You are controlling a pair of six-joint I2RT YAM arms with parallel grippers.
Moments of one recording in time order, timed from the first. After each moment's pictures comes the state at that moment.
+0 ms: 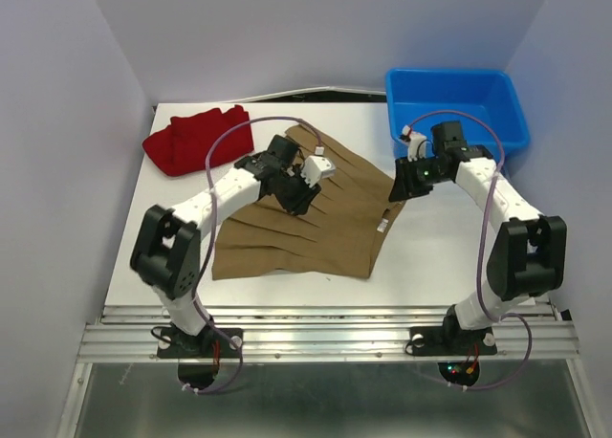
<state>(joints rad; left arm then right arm) -0.54 1.78 1.33 -0.61 0.34 0.38 0.12 1.60 1.26 -0.79 -0.60 -0.14</state>
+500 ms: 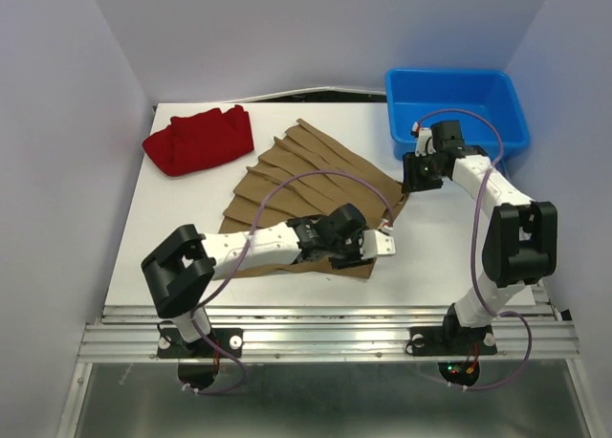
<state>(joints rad) -1.08 1.63 1.11 -0.34 0.12 0.44 0.08 1.69 1.27 -0.63 -0.24 -0.06</state>
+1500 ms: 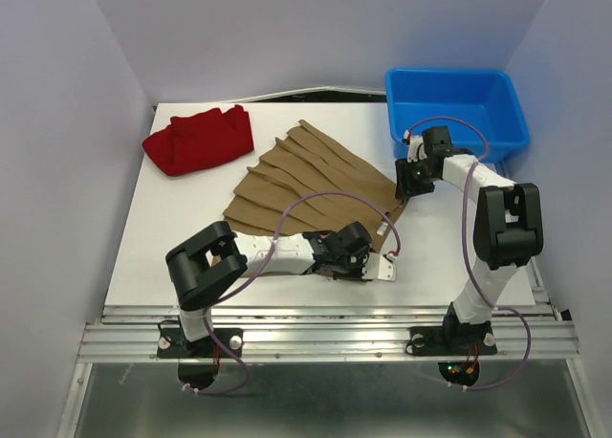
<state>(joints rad) -1.15 1.79 1.04 -0.18 0.12 0.61 0.08 1.83 1.27 -0.54 -0.26 -0.08</state>
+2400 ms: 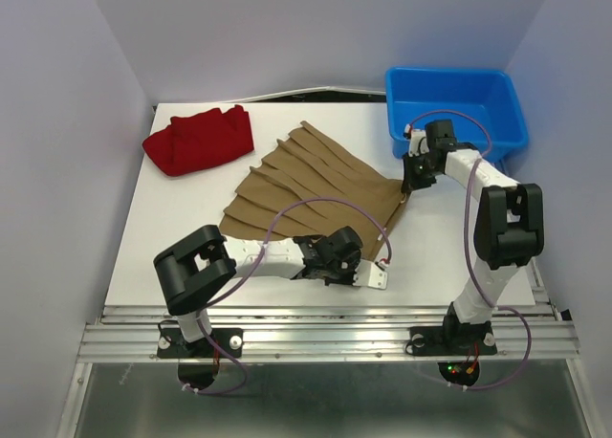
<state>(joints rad) -1.15 1.72 0.94 -0.17 0.18 0.64 0.07 1.85 1.34 -0.57 -0.24 -0.10</state>
